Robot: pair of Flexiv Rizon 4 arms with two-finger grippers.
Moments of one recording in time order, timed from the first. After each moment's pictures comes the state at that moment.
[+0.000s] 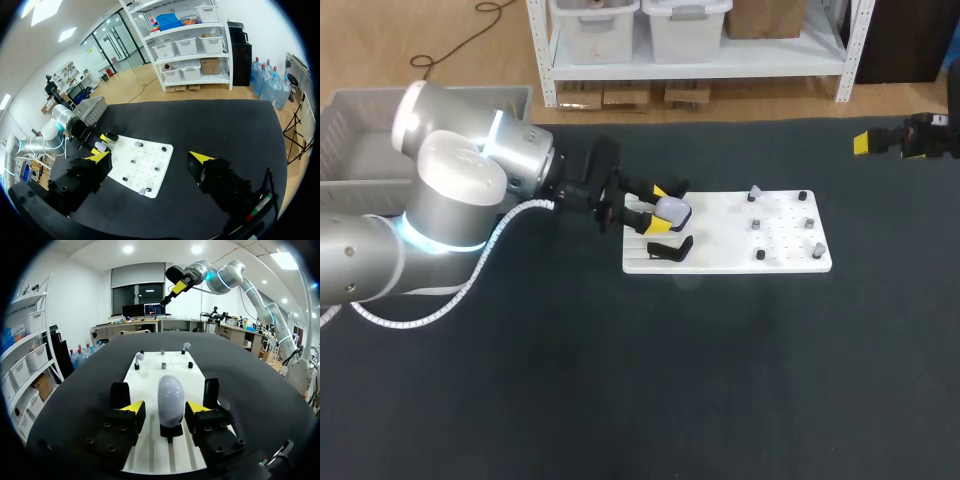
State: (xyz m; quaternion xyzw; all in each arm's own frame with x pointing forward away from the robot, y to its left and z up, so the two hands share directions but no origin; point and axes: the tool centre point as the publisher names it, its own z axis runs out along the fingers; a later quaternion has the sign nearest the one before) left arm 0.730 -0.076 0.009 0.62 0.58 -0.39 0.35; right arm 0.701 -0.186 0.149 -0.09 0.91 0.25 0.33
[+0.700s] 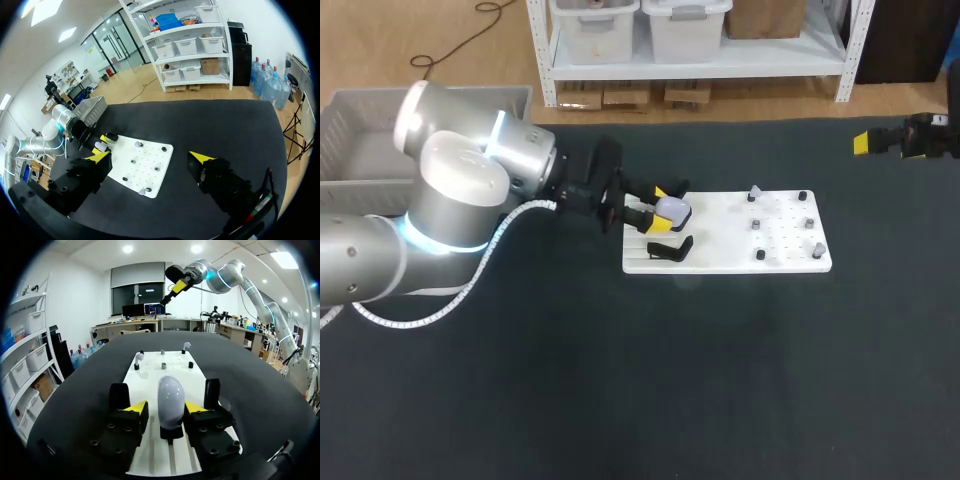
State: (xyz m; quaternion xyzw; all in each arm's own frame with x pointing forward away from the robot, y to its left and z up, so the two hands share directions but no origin) left arm 0.730 -0.078 0.008 0.62 0.58 -0.39 0.35; right arm 0.701 -0.186 0.149 -0.09 0.91 0.25 0.33
